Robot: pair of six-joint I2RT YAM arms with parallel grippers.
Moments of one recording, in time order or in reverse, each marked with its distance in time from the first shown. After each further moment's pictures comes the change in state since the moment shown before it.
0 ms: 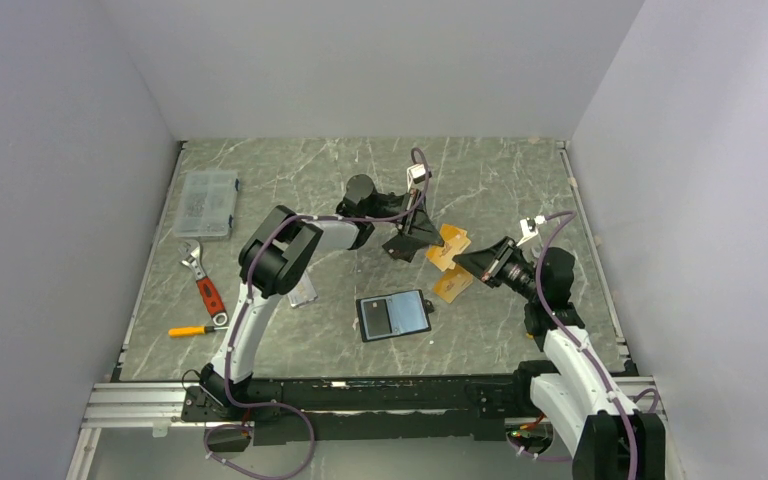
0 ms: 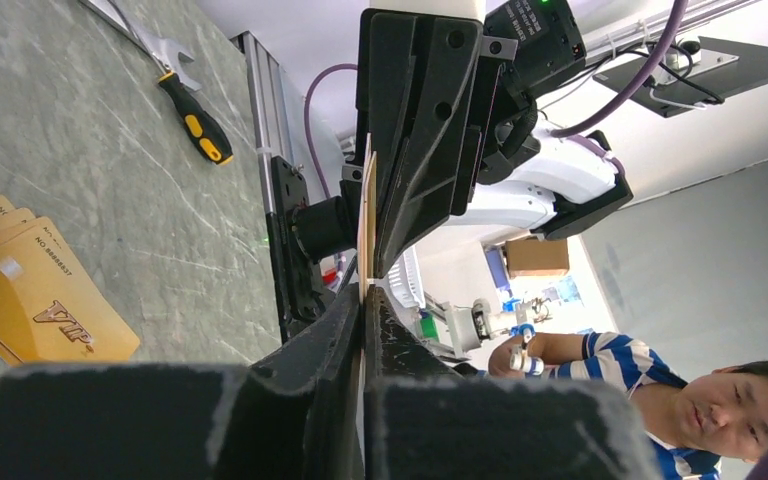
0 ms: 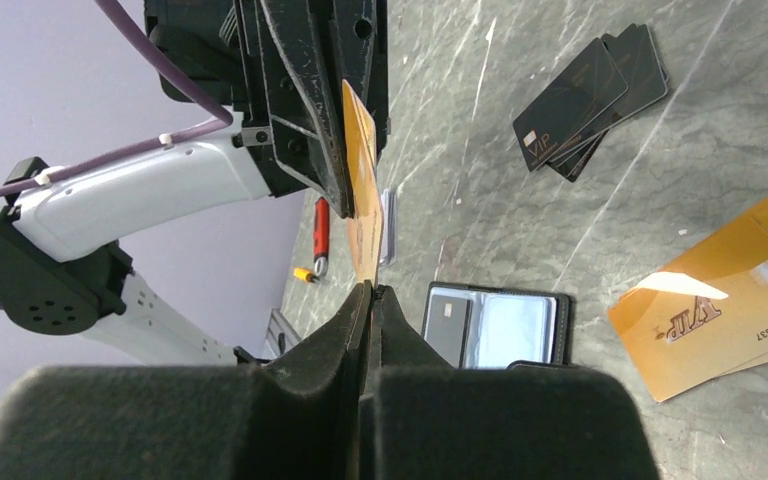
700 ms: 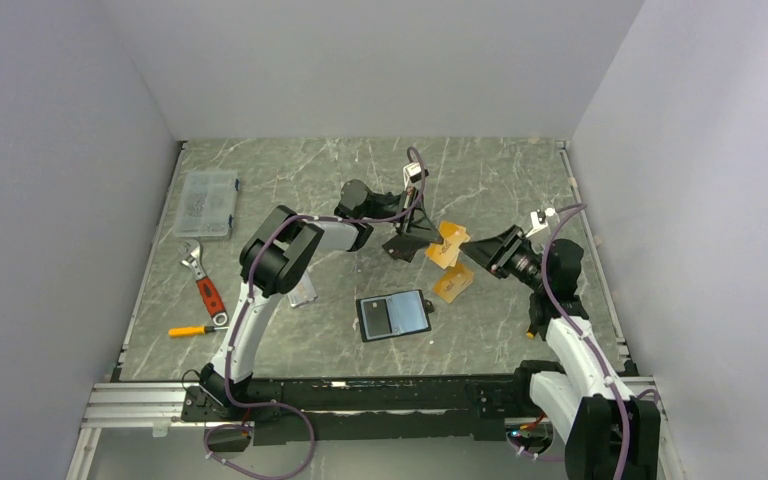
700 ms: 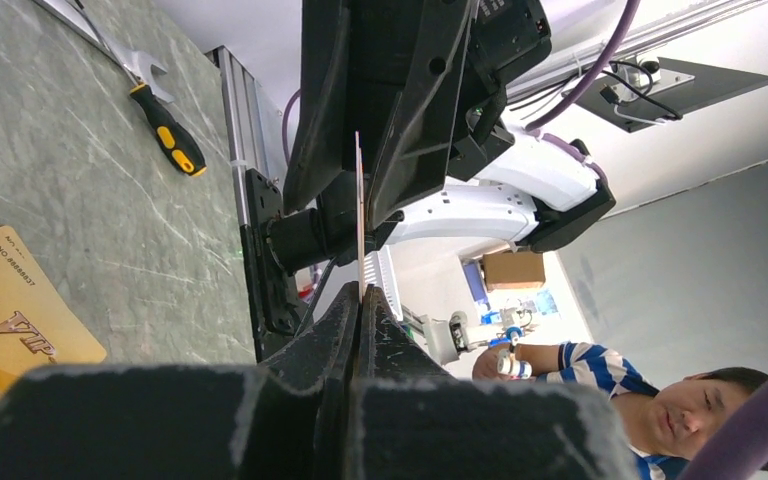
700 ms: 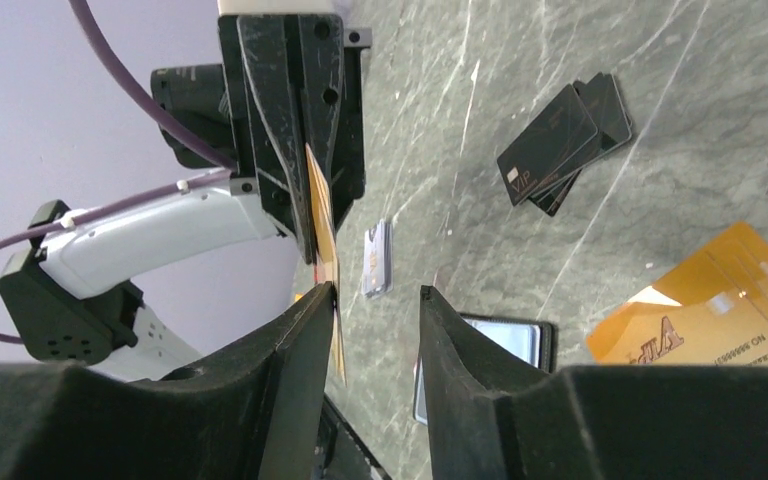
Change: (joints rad) left arm 0.003 0.013 -0.013 0.167 -0.032 -0.159; right arm -0.084 0.063 0.043 0.020 -0.043 0.006
